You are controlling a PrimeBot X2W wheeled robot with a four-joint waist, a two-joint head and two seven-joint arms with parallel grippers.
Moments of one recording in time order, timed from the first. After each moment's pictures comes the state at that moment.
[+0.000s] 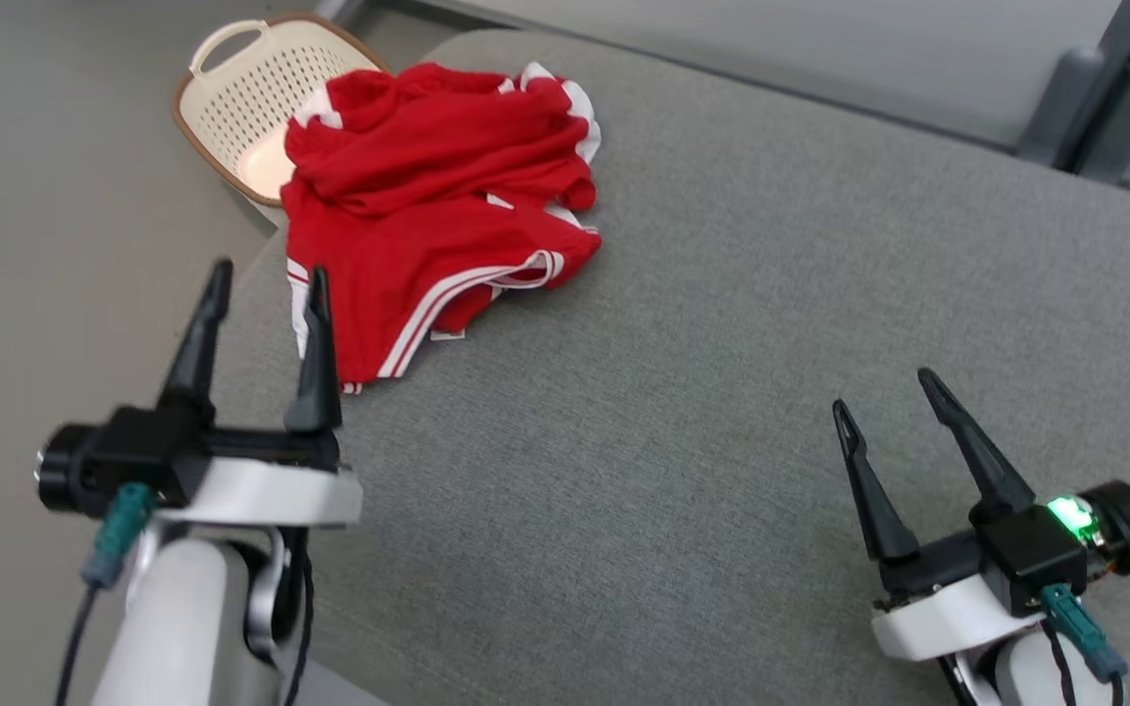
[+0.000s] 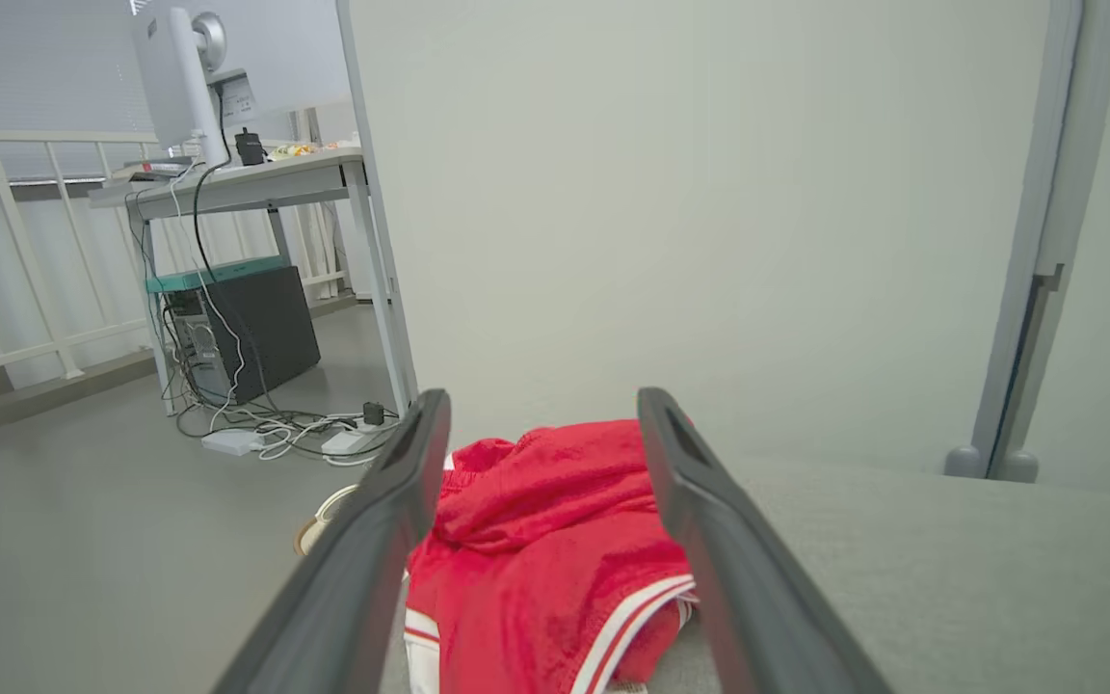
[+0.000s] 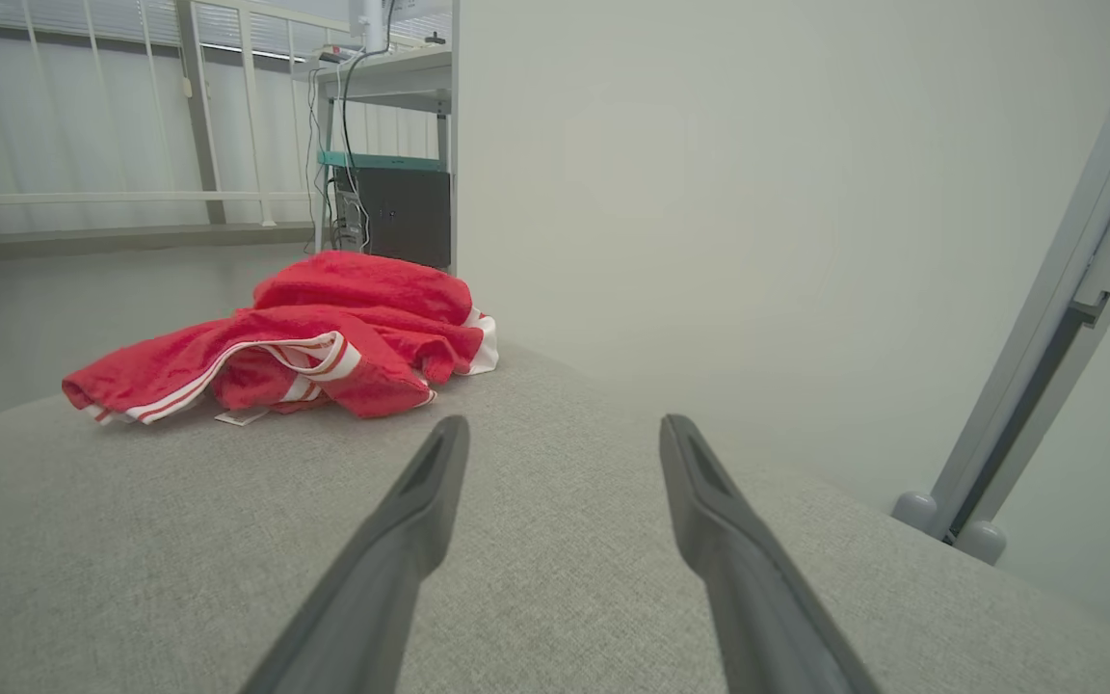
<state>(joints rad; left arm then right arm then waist) -0.22 0.05 -0.10 0.12 -0.15 0.02 -0.26 -0.09 -0.11 0.17 0.13 -0.09 0.13 -0.26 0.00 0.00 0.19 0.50</state>
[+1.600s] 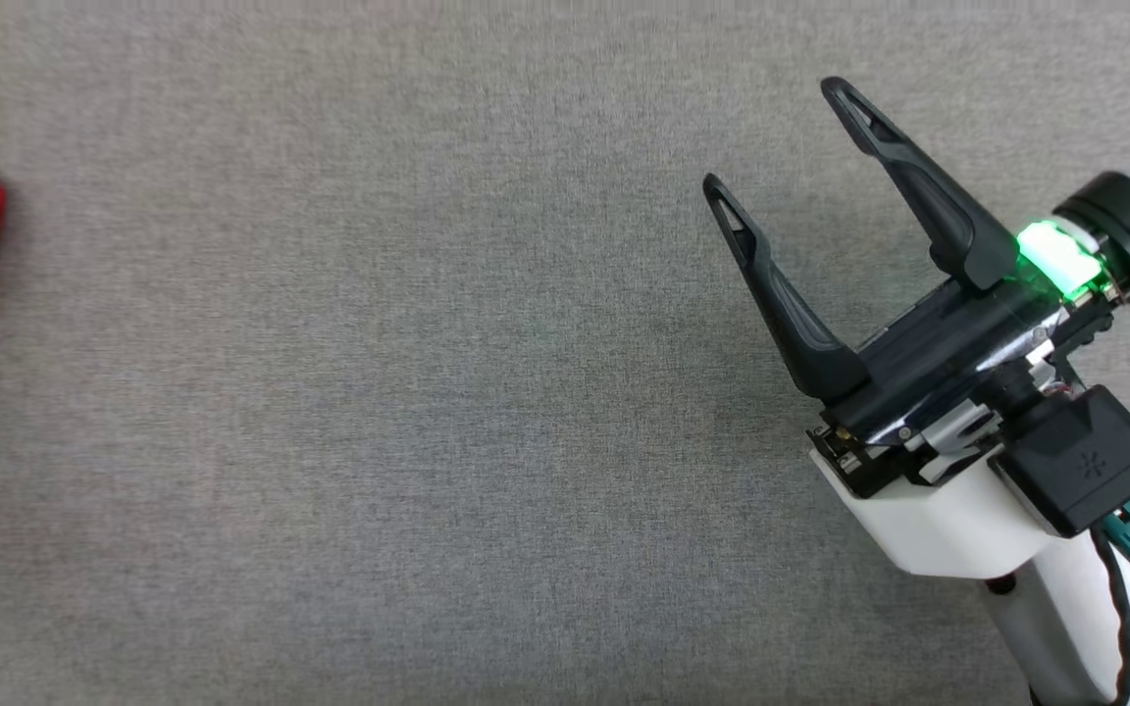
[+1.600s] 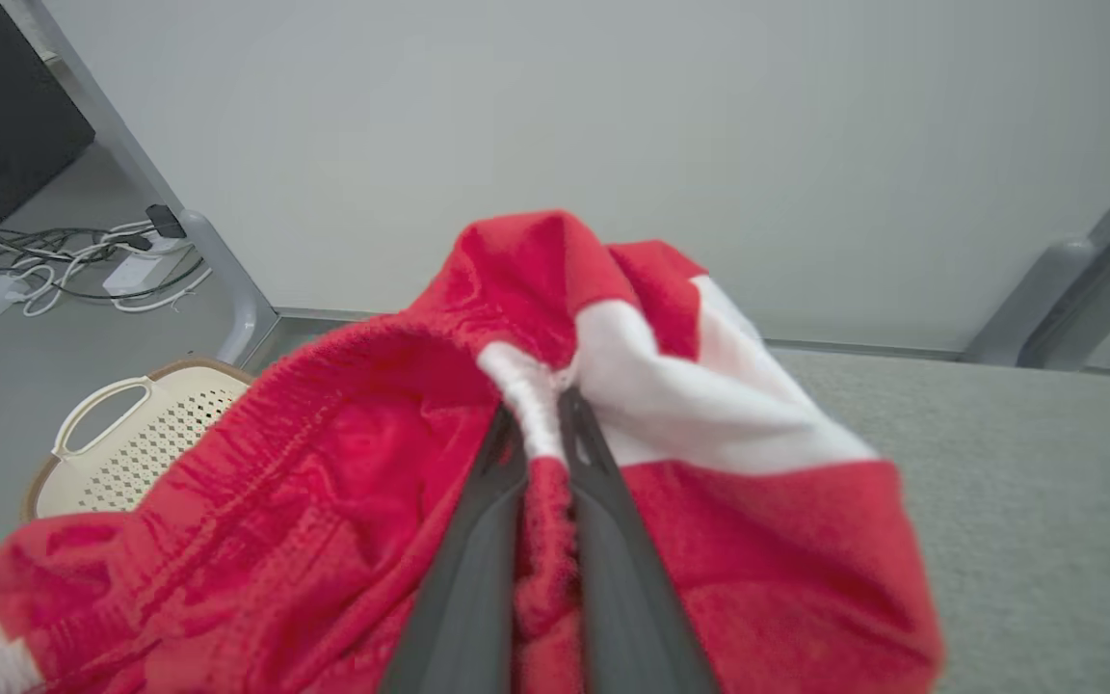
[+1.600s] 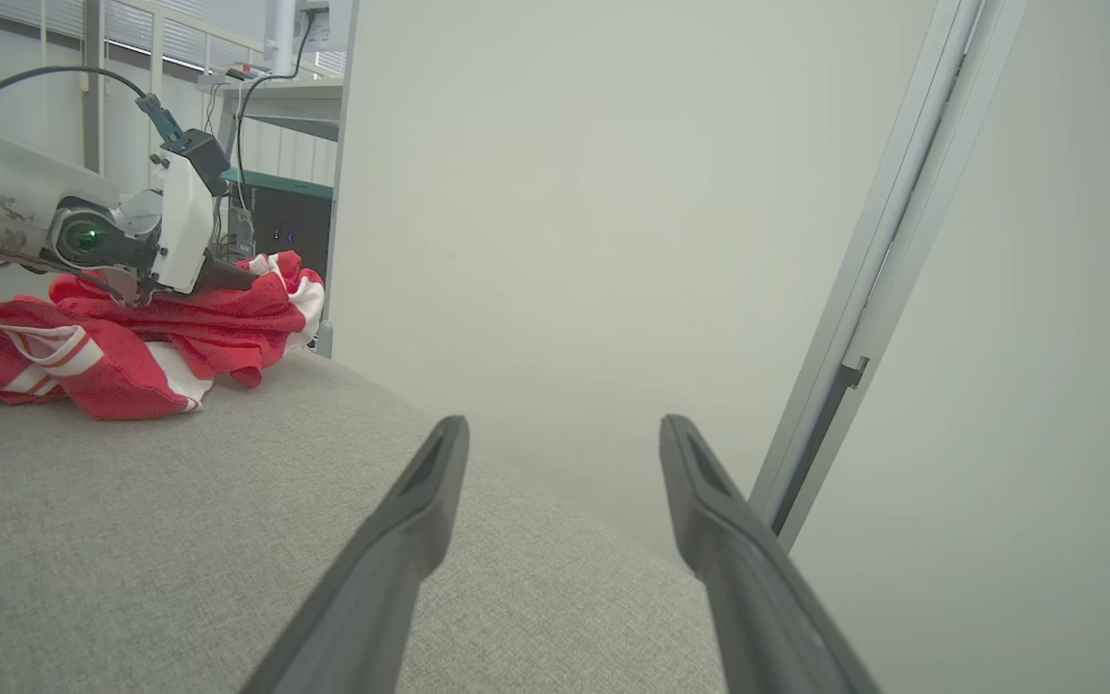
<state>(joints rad) -1.12 0.56 -0.06 0.90 -0.43 -0.13 0.02 -0.55 -0.28 0.47 -0.16 0.00 0.13 -0.26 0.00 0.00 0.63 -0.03</state>
